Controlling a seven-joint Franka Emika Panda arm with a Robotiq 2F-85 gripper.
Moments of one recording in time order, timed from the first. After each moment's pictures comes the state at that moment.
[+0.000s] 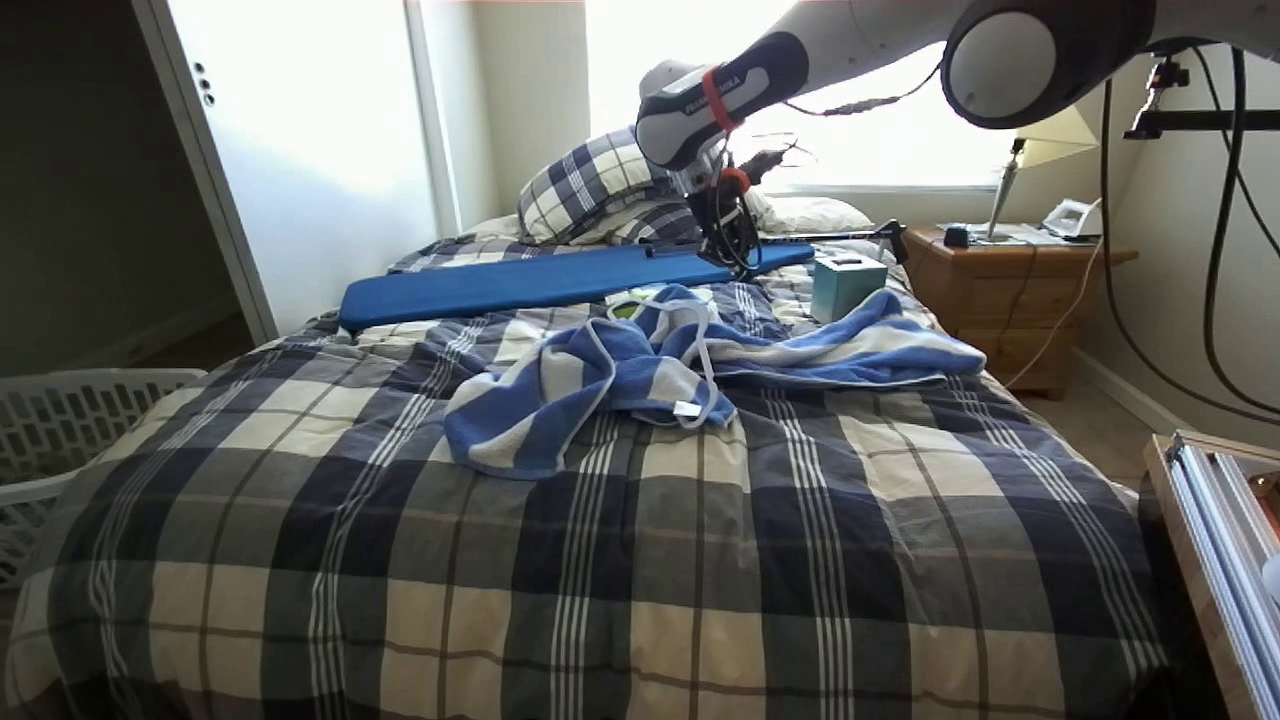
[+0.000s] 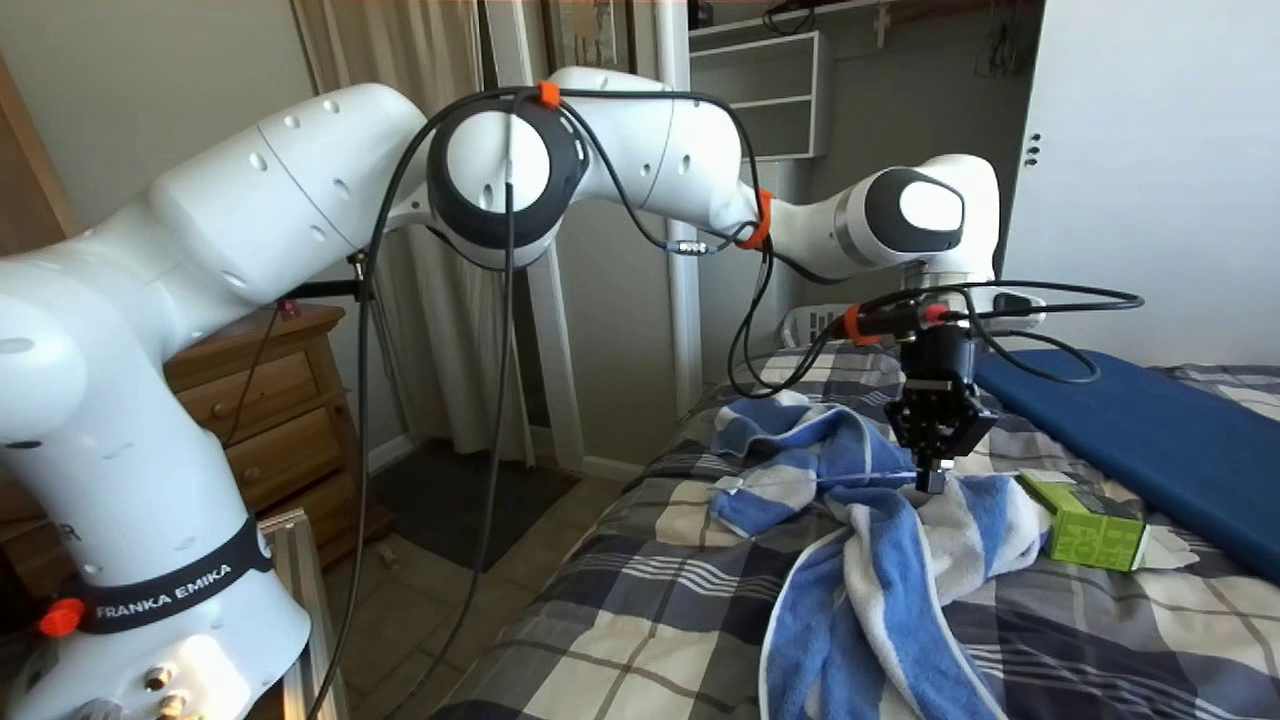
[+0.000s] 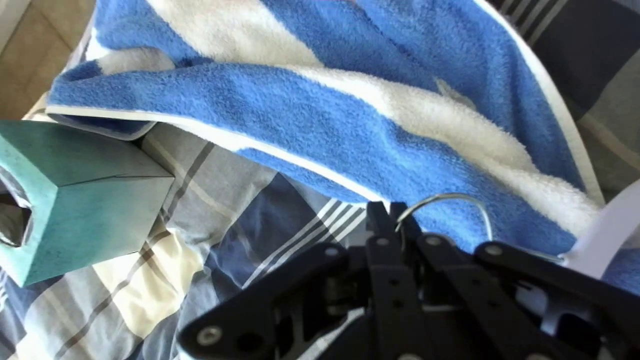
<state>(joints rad) -0.19 1.14 -0.33 -0.79 -0.09 1.63 0.02</state>
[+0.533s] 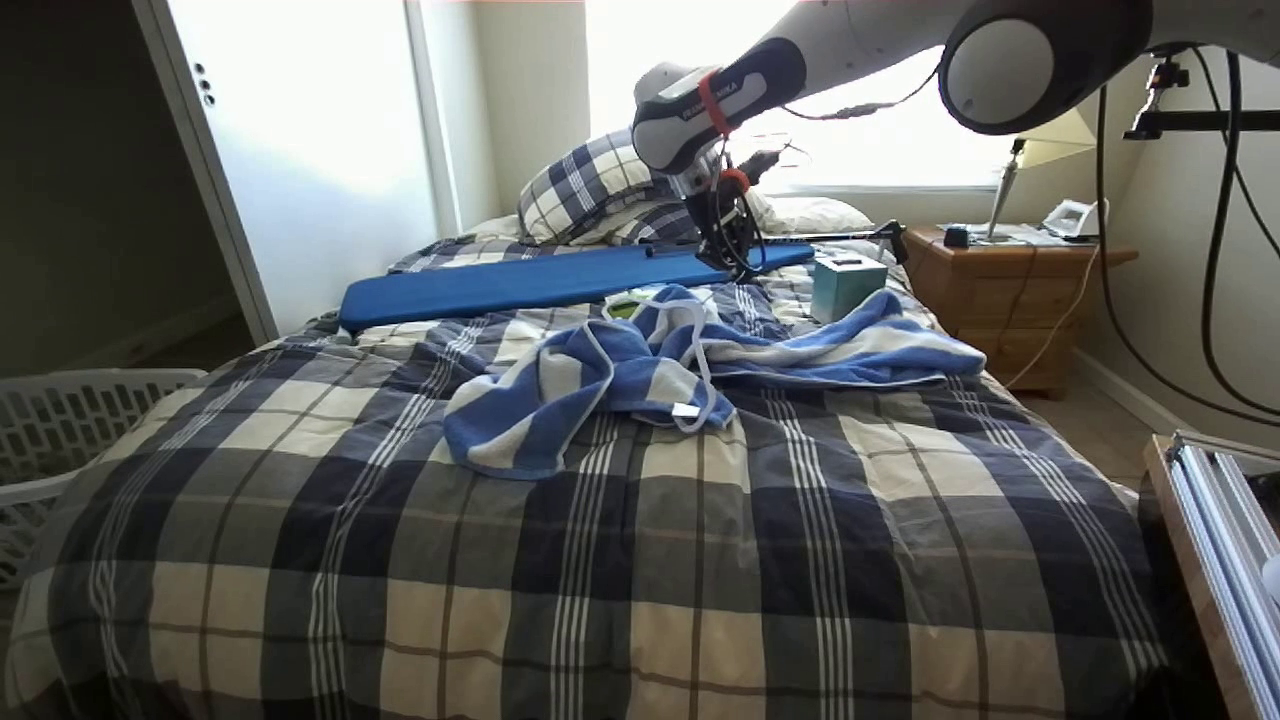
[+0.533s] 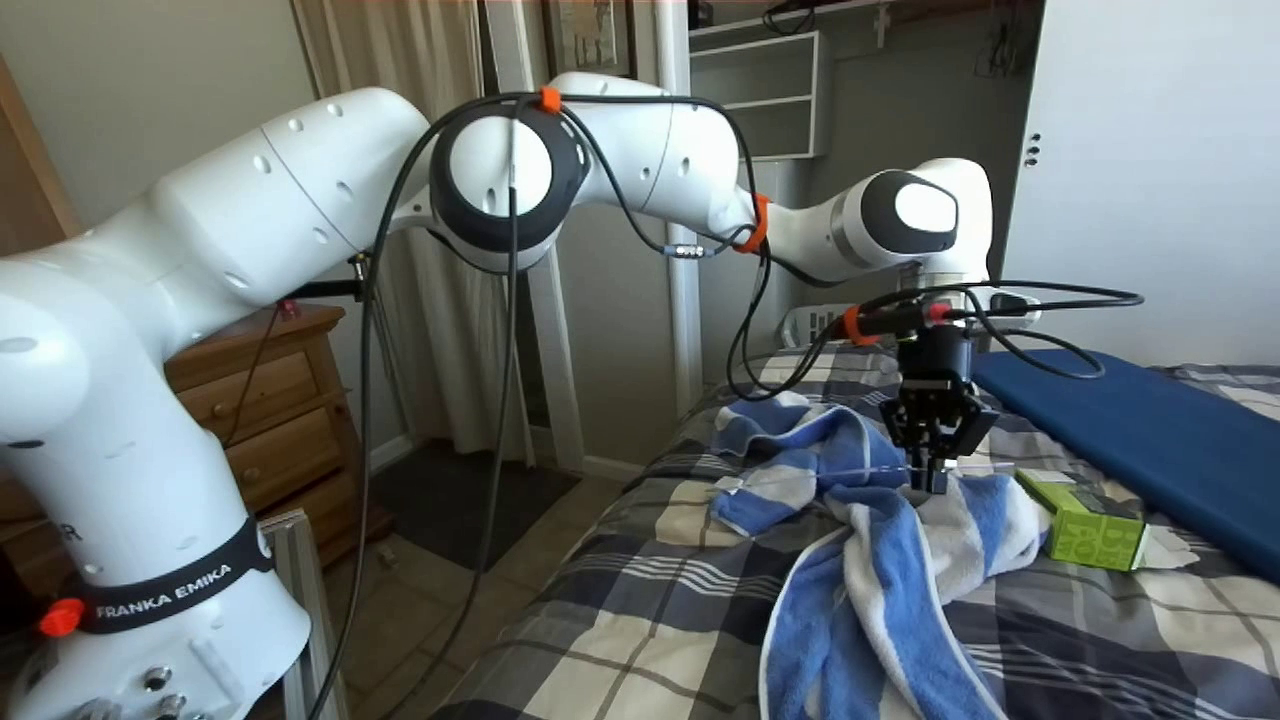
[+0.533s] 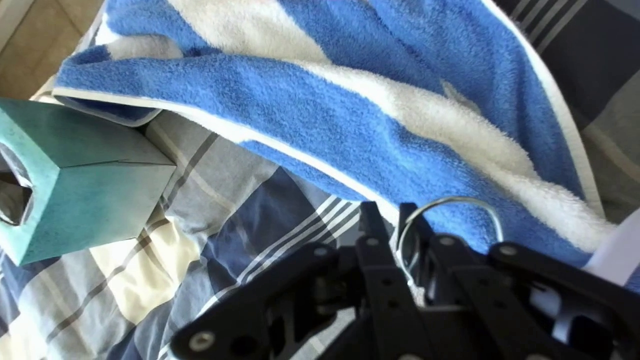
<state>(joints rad) -0.18 1.15 -0.33 -0.78 -0.10 1.63 -0.03</state>
